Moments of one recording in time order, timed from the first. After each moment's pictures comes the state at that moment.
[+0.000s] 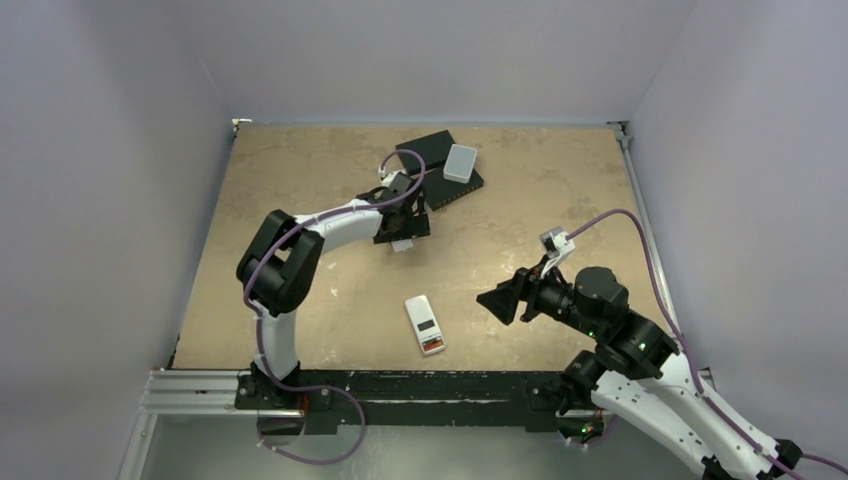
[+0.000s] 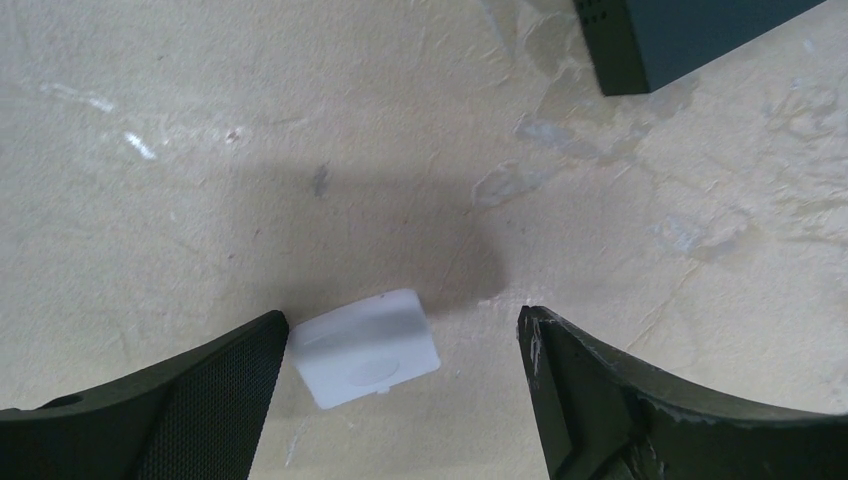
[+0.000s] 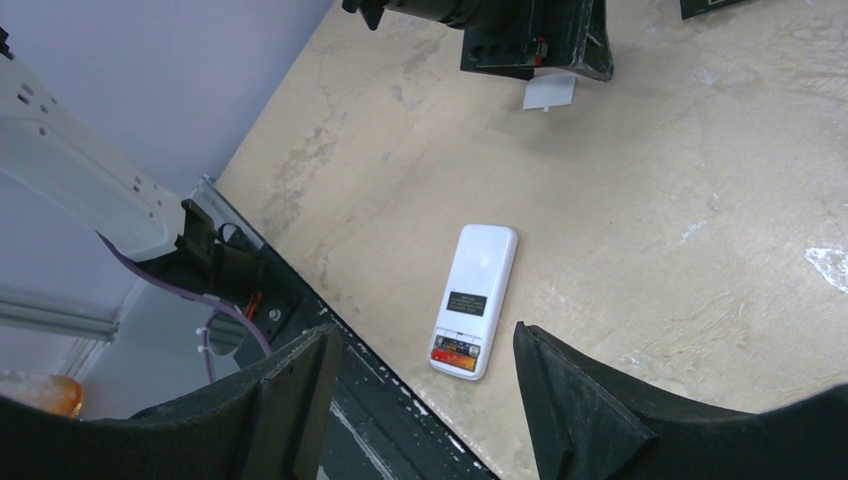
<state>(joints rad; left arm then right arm) -0.60 1.96 1.31 -0.36 -0.21 -0.70 0.75 0.45 0.63 -0.48 -0.12 0.56</state>
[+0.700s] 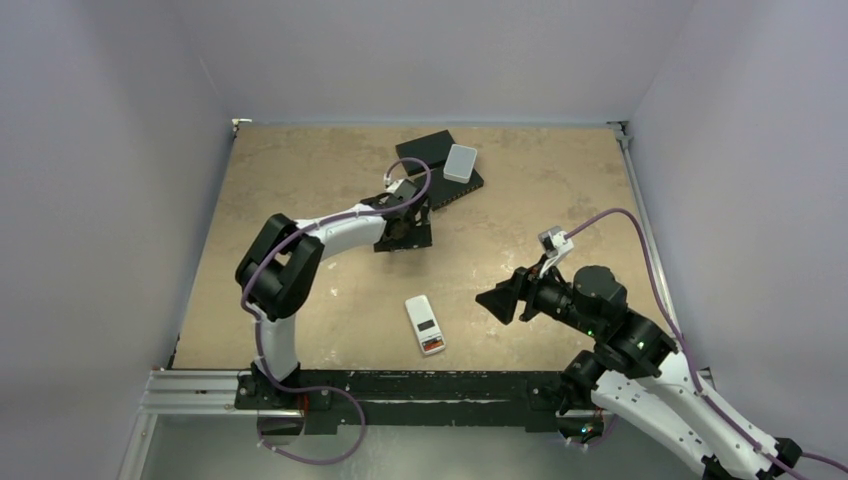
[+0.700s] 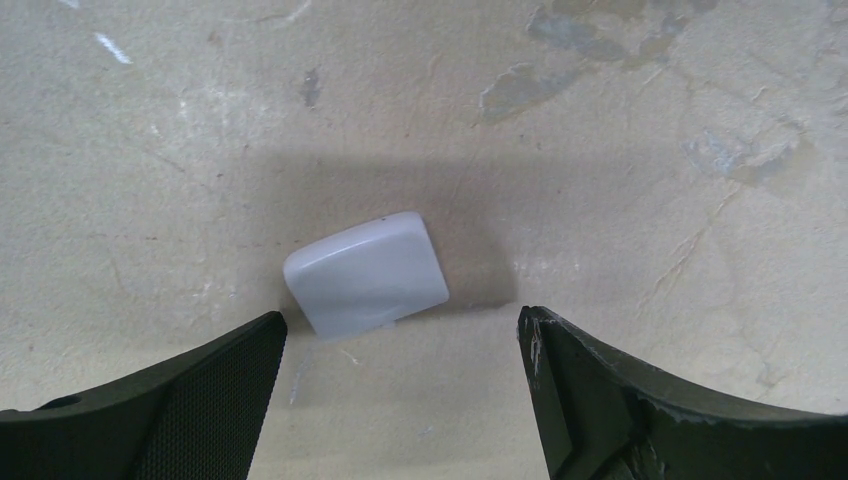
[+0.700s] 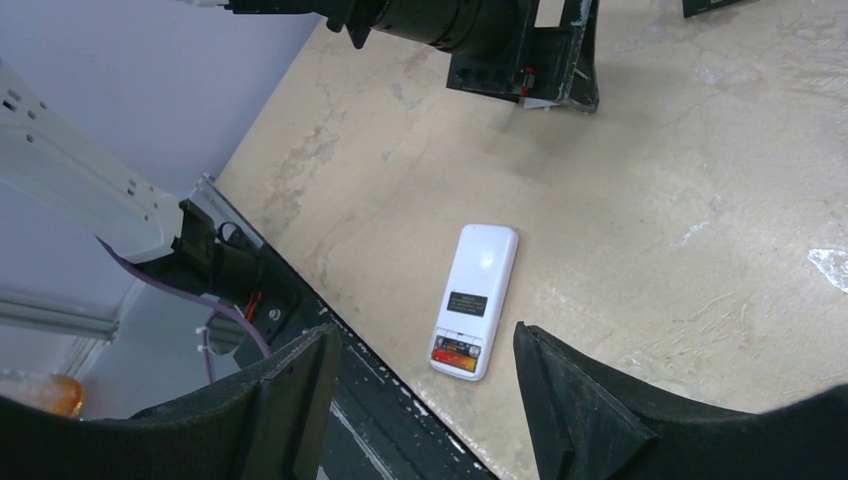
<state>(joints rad) -0.65 1.91 1.26 -0.43 -0.24 -0.70 0.75 0.46 0.63 -0.47 -0.12 0.56</state>
